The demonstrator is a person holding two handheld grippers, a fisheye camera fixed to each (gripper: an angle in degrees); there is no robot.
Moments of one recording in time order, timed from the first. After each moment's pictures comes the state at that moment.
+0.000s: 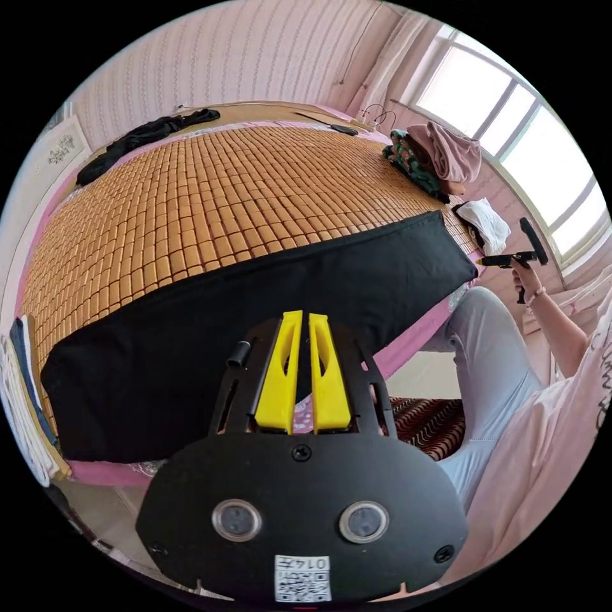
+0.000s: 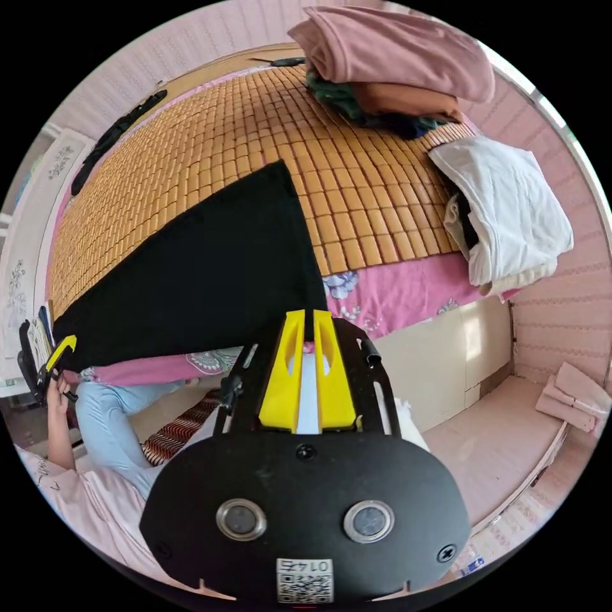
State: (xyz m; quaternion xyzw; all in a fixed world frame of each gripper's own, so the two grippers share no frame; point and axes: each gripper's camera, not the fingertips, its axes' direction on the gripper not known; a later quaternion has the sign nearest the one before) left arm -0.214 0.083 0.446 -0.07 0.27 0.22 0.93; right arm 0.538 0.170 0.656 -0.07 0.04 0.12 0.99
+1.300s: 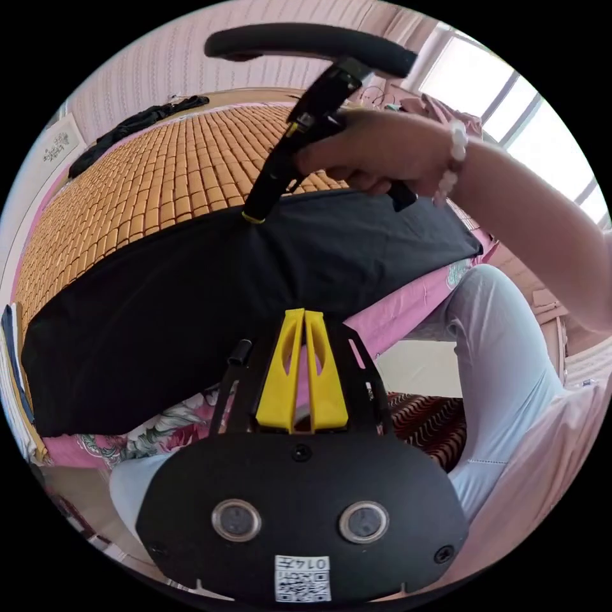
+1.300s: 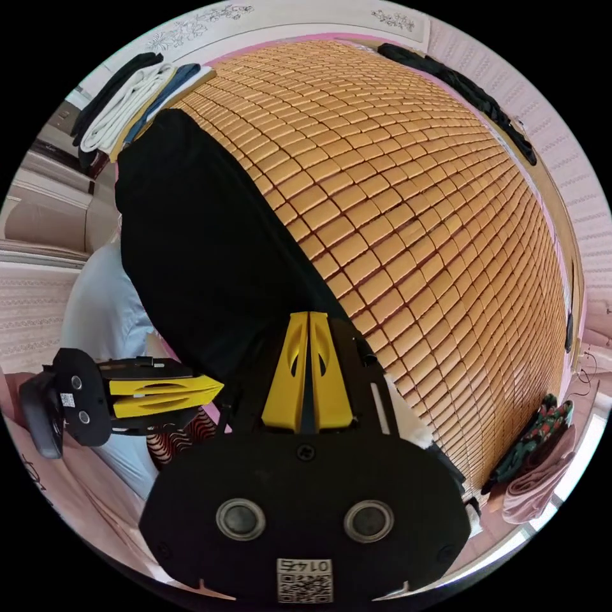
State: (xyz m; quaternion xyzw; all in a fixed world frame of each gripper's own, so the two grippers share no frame) left arm -0.122 0.201 0.520 -0.09 0.25 0.24 0.93; right arm 0.058 -0.014 0.784 -0.14 0.01 -0.40 0.90
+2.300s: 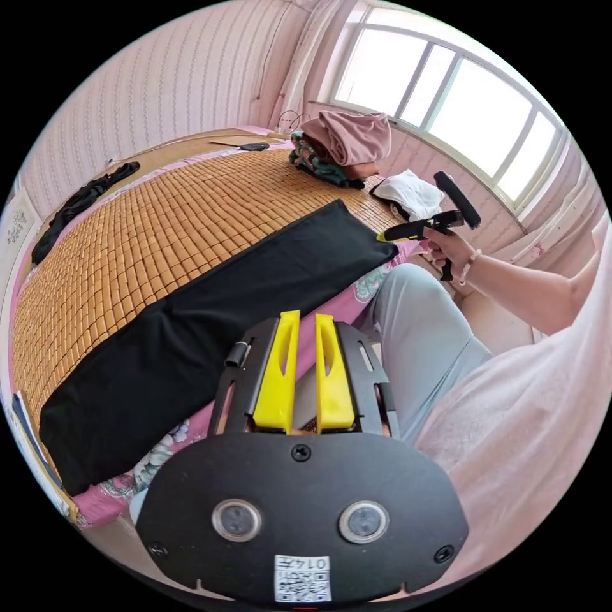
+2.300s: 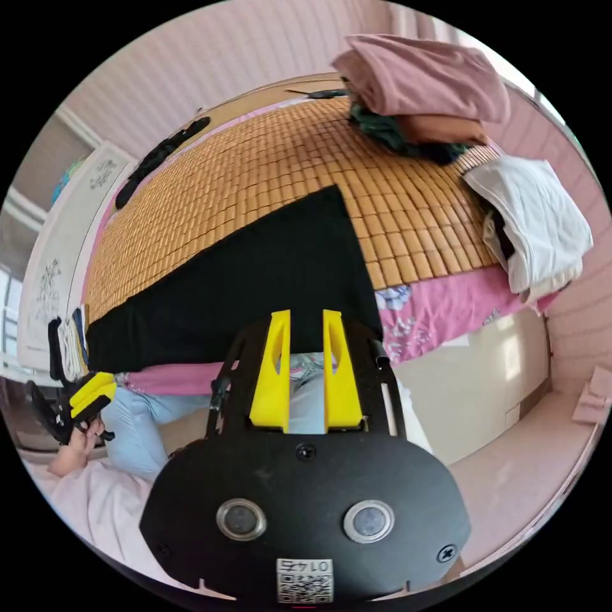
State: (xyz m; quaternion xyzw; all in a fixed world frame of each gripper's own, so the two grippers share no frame) left arm 0.061 0.266 0.477 -0.02 0.33 0.33 0.88; right arm 0.587 0.211 0.712 0.01 -0.04 0.19 0.98
